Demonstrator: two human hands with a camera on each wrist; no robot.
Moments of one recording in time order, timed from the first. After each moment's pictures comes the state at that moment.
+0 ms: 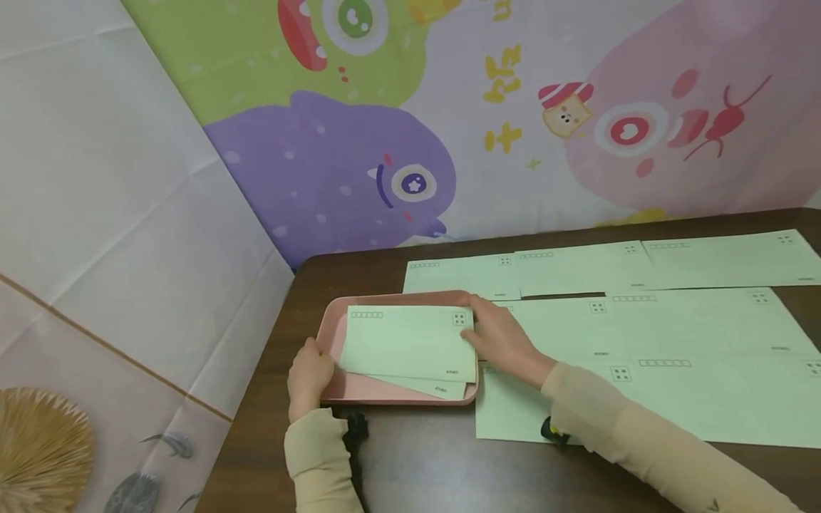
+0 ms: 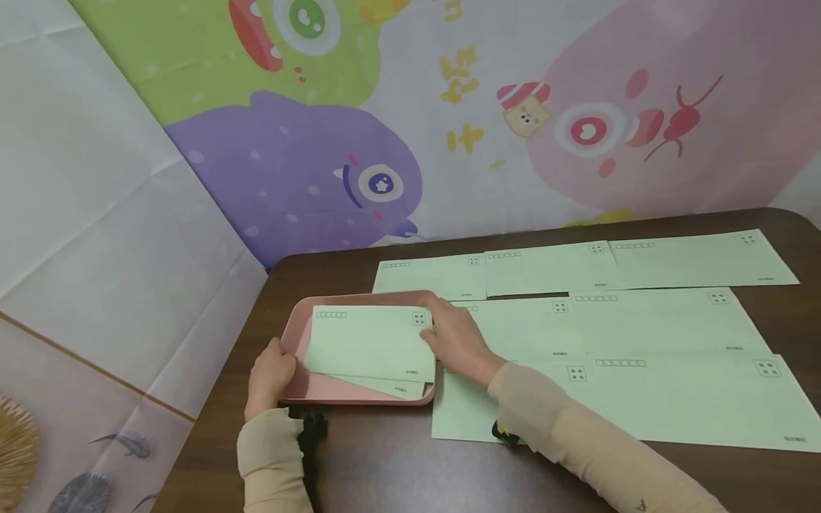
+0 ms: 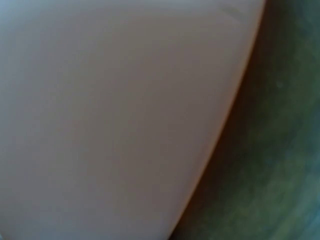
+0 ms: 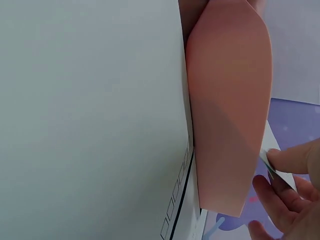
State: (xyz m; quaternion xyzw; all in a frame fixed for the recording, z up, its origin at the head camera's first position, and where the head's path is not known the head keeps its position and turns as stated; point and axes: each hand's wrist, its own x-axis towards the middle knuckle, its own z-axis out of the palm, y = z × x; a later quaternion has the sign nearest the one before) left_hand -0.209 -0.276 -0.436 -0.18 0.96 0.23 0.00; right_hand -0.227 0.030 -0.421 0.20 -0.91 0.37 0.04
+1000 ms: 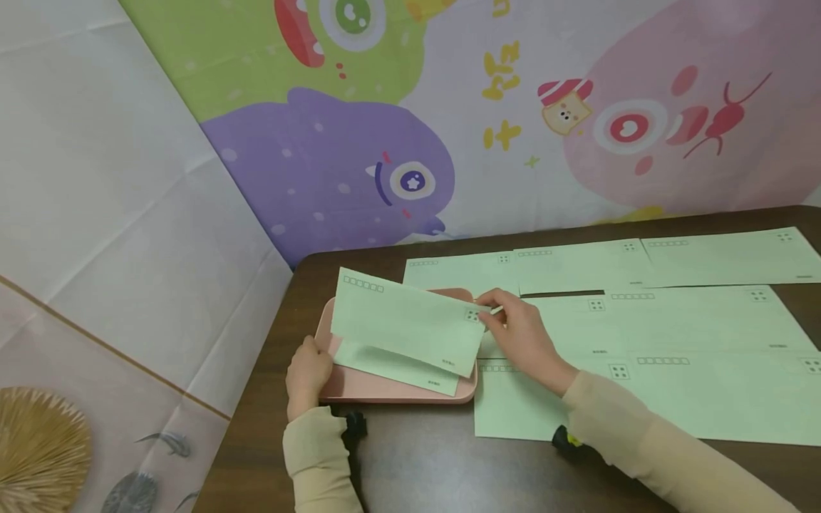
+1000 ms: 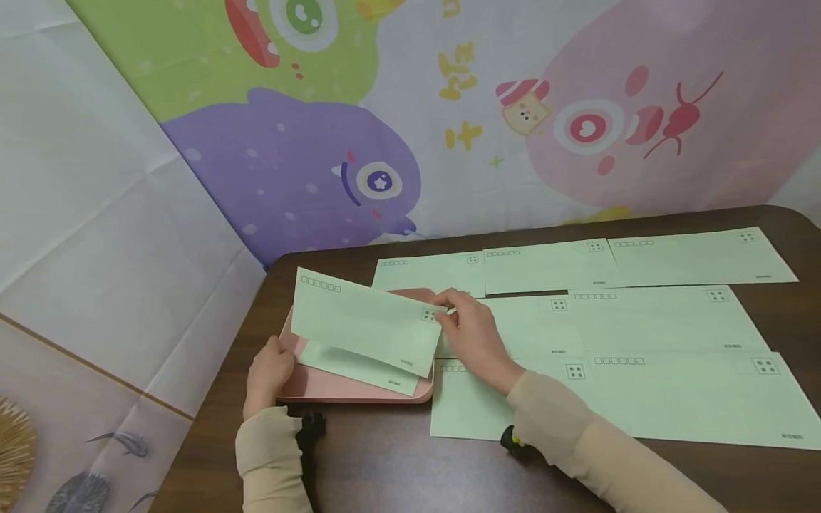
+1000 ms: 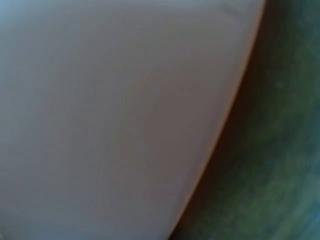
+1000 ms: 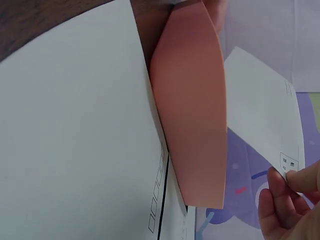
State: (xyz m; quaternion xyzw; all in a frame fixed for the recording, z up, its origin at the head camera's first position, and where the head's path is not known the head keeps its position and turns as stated) left_hand -0.209 -0.276 -0.438 -0.18 0.96 0.23 0.00; right_hand -0.212 0.053 -0.410 0.14 -0.86 0.48 0.09
